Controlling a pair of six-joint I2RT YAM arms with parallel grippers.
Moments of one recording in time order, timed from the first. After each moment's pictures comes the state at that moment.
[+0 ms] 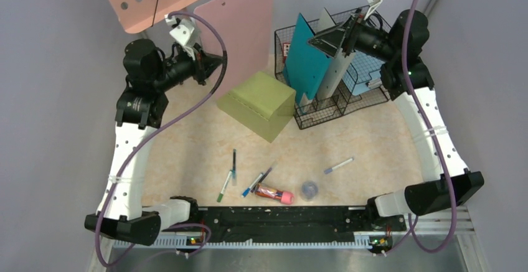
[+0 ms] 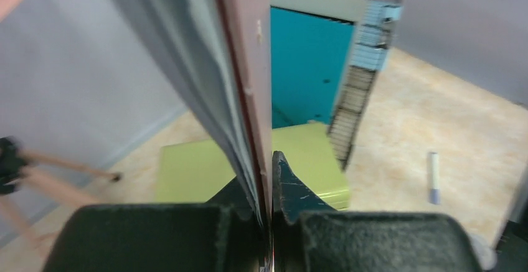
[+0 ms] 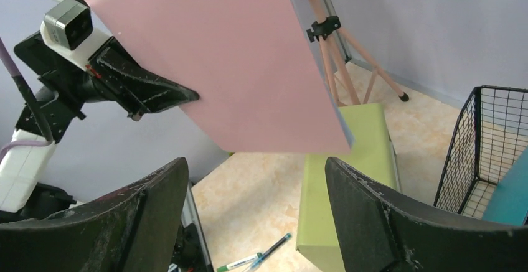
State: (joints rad) left arm -0.16 1.18 1.54 -0.40 0.73 0.04; right arm 0.23 1.40 1.66 -0.11 -0.84 0.58
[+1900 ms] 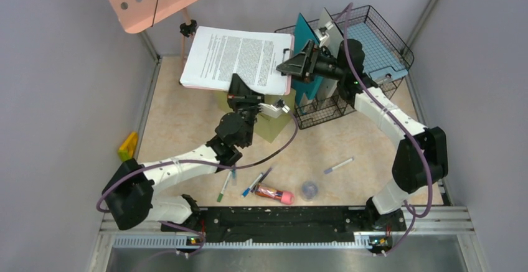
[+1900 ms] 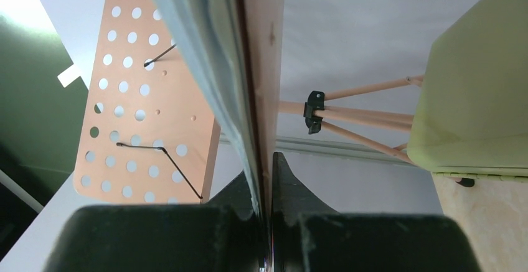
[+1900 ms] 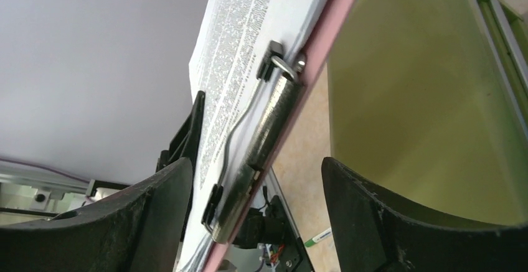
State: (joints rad) left arm -0.88 1.29 0.76 0.81 -0.77 1.74; right arm 0.37 1.60 1.32 0.22 -0.81 0.99
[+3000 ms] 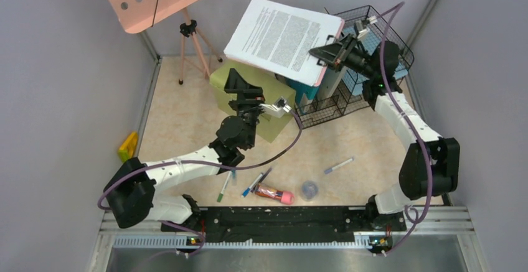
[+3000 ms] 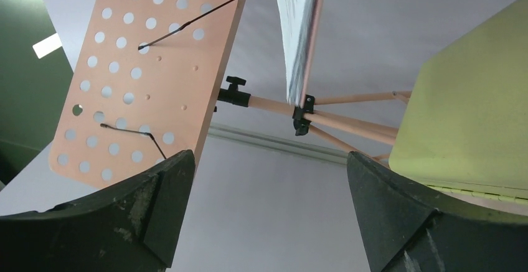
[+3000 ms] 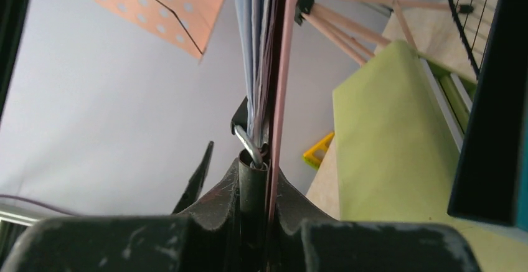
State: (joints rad) left arm -0.92 1.31 0.75 0.90 -0.81 1.67; right arm 0.17 1.53 1.21 0.50 -0.83 1.26
